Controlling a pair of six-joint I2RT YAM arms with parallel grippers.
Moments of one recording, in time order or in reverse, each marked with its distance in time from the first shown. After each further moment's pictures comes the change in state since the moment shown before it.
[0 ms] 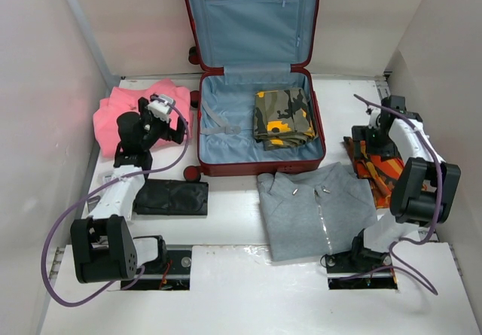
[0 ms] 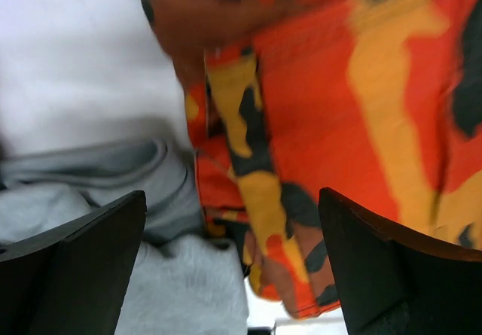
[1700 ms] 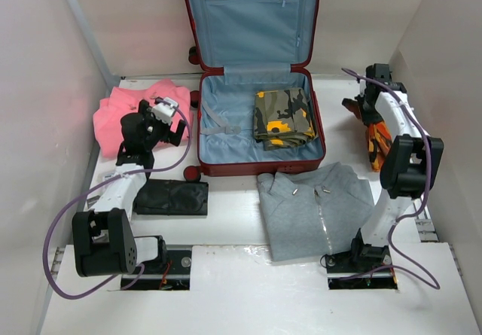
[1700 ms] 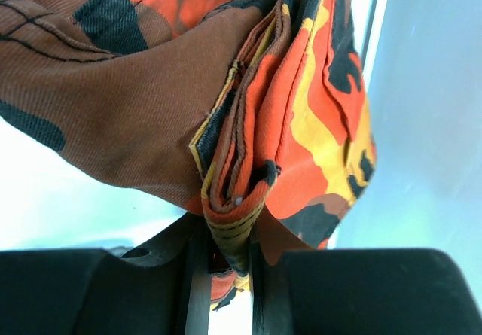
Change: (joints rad) left arm -0.016 0.041 -0.020 0.008 -0.105 0.131; right arm 0.129 0.264 0.389 0.037 0.276 -0.071
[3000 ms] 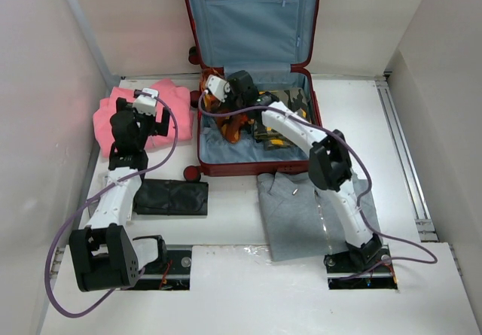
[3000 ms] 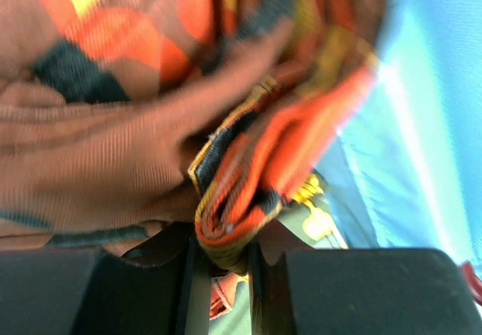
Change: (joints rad) left arm 0.040 -0.094 0.044 -0.044 -0.253 -0.111; right arm 0.785 0.473 0.542 0.391 -0.117 -0.417
